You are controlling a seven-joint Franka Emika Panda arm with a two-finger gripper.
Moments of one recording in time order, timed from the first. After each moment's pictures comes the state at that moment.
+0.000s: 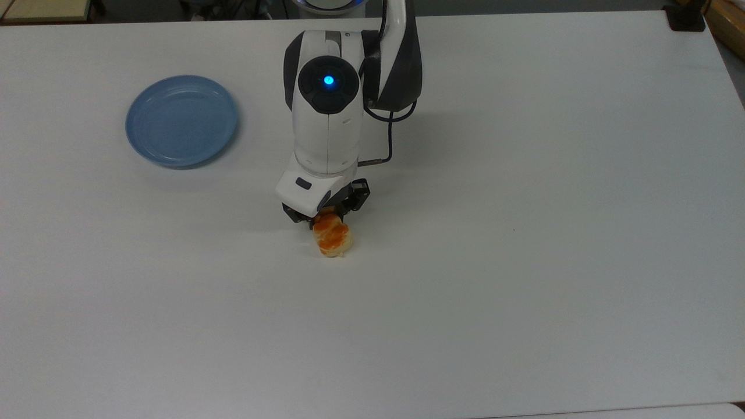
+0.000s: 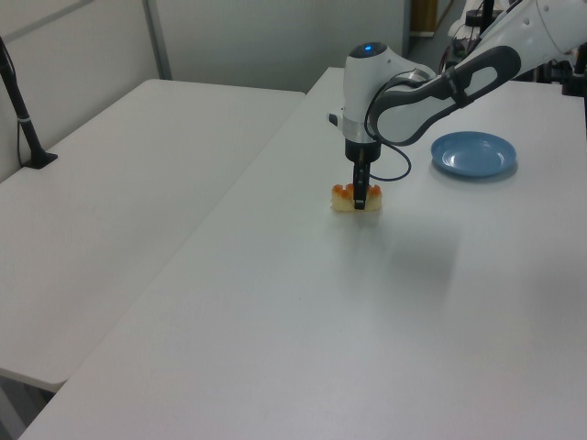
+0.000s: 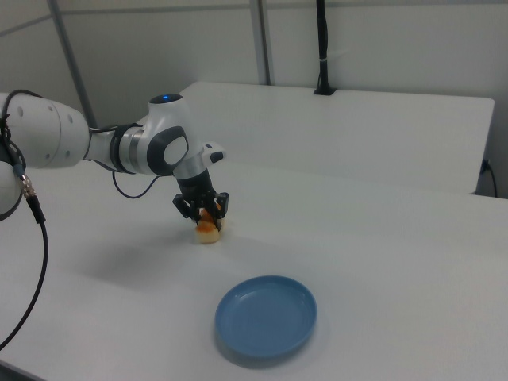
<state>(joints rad) 0.27 0.55 -0.23 -1.64 0.04 2.24 -0.23</state>
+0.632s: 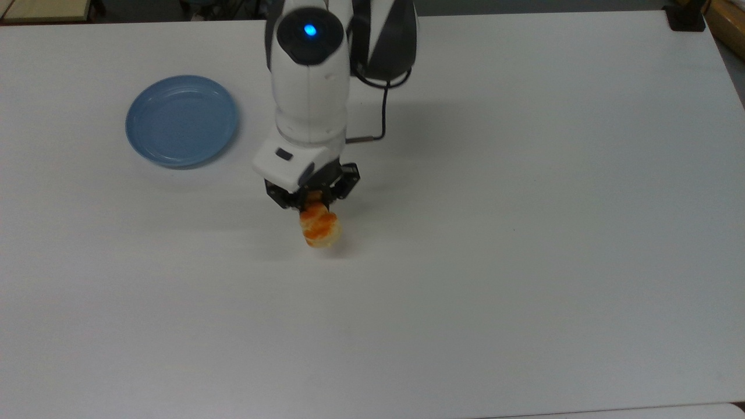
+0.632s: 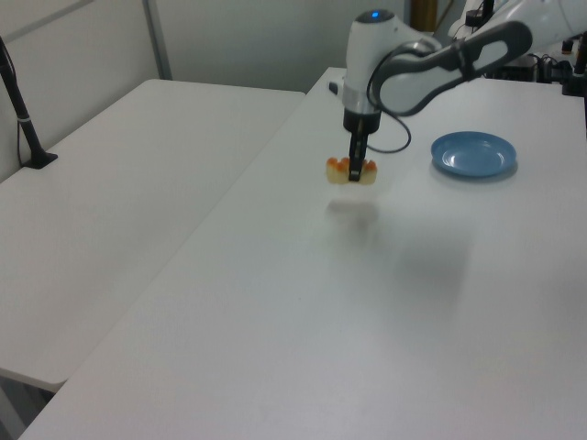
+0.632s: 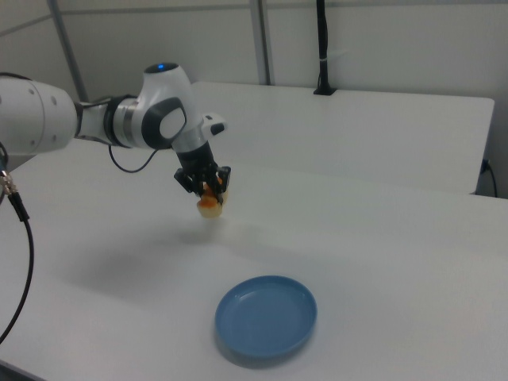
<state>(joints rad) 0.26 0.45 -0.25 -1.61 0.04 2.18 -0.24</state>
